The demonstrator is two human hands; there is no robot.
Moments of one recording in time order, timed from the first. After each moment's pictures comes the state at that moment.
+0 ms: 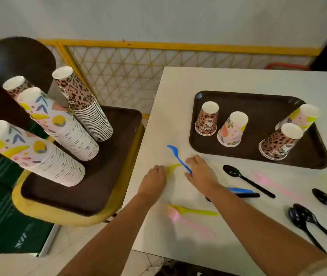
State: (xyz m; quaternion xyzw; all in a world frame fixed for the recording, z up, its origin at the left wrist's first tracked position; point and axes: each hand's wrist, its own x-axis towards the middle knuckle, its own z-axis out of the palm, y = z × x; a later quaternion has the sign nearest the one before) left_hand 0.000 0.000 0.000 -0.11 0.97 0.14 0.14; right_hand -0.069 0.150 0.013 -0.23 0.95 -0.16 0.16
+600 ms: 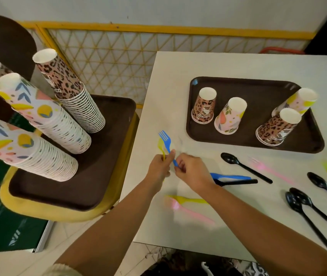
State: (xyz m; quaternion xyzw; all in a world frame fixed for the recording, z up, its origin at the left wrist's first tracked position) left_hand -0.018 0.021 0.017 -0.30 0.65 0.69 0.08; right_hand -0.036 0.137 0.025 -0.19 0.91 -0.36 0.11
